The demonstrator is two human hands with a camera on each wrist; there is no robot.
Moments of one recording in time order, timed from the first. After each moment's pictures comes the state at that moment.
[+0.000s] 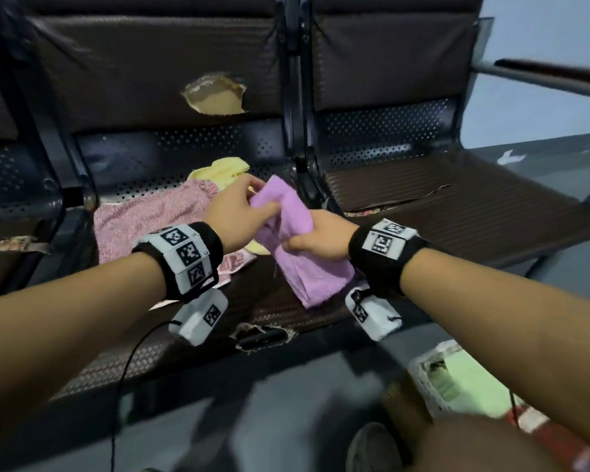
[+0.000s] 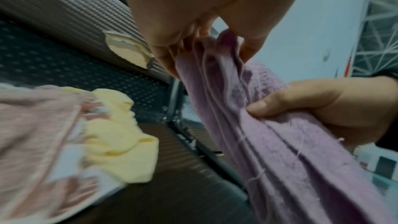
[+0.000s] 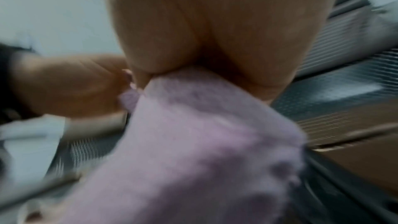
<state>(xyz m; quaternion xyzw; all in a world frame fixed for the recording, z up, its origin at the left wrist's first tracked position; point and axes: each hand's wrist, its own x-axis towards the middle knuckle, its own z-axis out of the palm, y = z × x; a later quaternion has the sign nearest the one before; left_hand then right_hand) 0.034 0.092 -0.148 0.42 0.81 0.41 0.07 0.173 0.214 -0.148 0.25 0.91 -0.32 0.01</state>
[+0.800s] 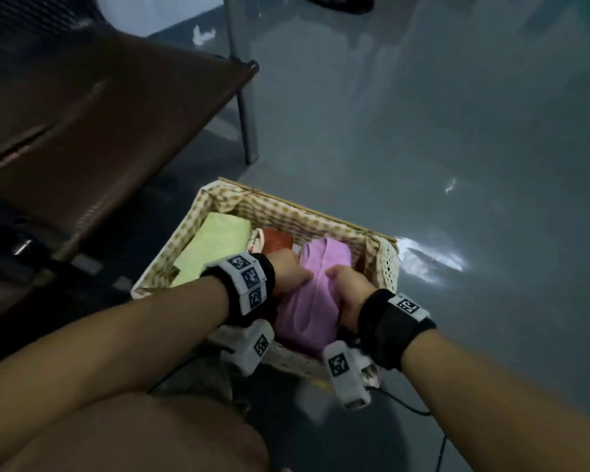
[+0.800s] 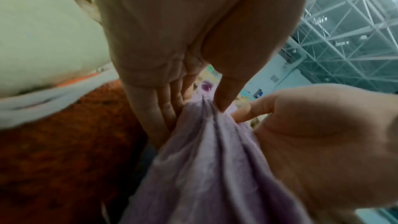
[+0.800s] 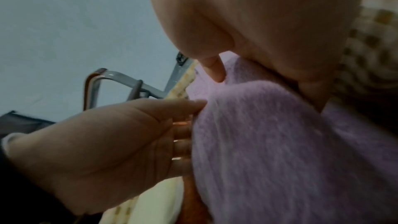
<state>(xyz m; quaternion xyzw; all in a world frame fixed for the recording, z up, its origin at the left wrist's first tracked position) 0.510 0.216 -0.283 0.67 0.58 -0.01 0.47 0.648 0.166 -0.287 0.77 0.15 -0.55 -0.29</state>
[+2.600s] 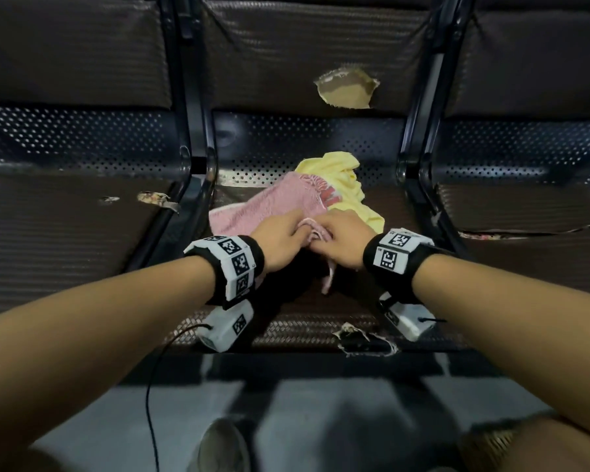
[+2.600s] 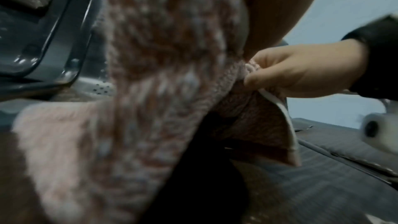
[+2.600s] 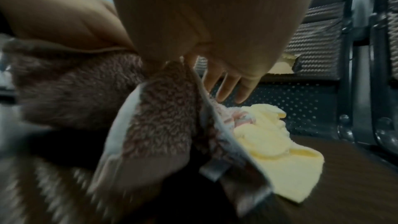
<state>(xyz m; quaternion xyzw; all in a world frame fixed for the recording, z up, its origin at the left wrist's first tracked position) -0.036 -0.019 -0.190 0.42 0.85 0.28 0.12 0.049 0.132 -0.182 0.08 0.98 -0.20 0.02</state>
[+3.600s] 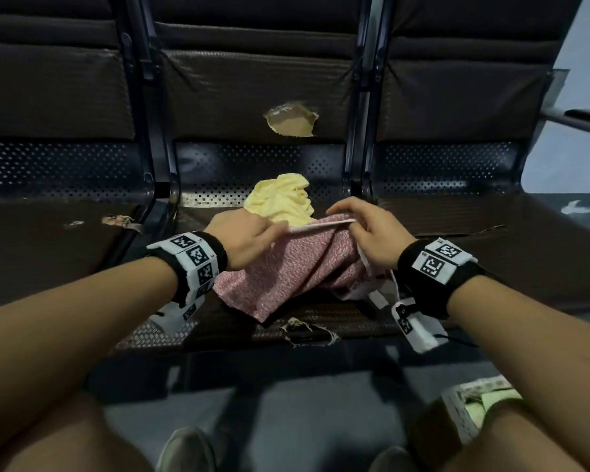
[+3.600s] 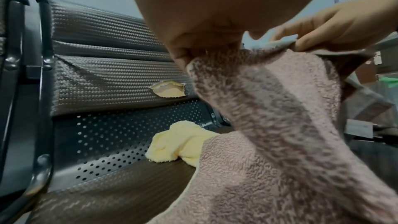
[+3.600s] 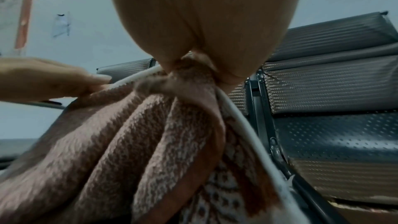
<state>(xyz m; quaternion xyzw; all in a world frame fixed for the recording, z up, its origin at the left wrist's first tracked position) -0.003 -0.012 -0.134 0.51 0.86 0.07 -0.07 0.173 0.195 -0.118 0.10 0.93 -0.31 -0.16</state>
